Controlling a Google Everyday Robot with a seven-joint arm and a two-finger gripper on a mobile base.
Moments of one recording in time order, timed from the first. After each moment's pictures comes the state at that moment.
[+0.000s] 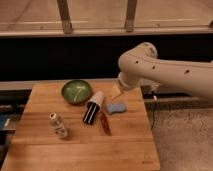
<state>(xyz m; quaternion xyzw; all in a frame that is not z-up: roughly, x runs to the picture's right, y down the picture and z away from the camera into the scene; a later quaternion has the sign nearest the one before) 0.089 0.015 0.692 -0.20 0.08 0.50 0.84</state>
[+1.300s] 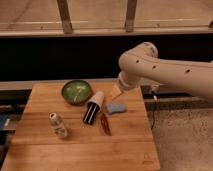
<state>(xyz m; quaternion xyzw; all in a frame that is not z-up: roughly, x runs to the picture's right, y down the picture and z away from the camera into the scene) 0.088 0.015 0.692 -0.21 0.07 0.49 0.84</state>
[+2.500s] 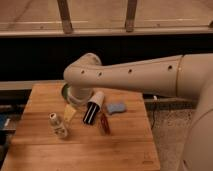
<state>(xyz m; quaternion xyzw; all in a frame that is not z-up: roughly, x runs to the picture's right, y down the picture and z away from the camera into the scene) -0.141 0.095 0.651 -0.33 -0.04 0.28 0.90</state>
